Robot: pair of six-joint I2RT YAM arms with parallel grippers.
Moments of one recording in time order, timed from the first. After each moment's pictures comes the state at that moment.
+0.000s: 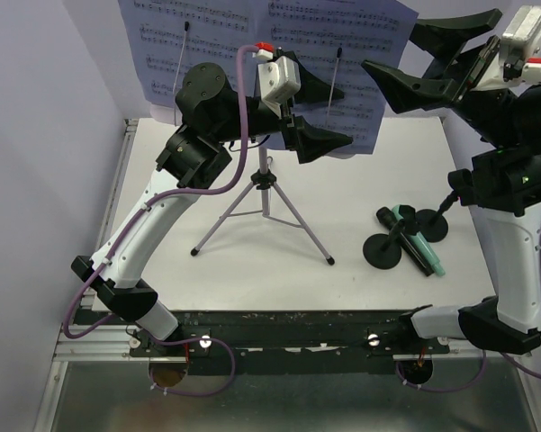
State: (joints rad) left arm -0.72 1.57 2.03 -0.15 0.78 -0.02; right arm 0.36 1.34 2.07 -0.04 -0.71 -0.05
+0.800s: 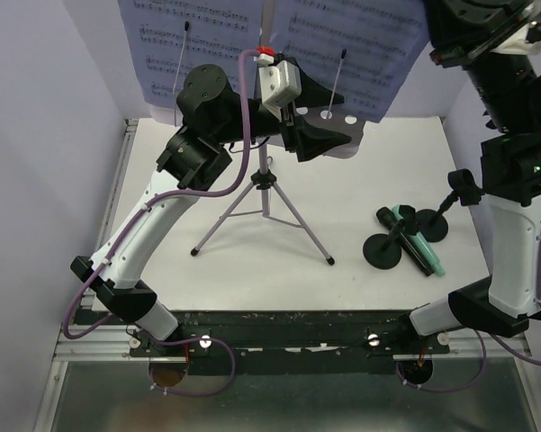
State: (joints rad) left arm -0.72 1.56 2.02 -0.15 0.79 0.00; right arm 0.37 1.45 2.28 -0.13 -0.45 -0.18
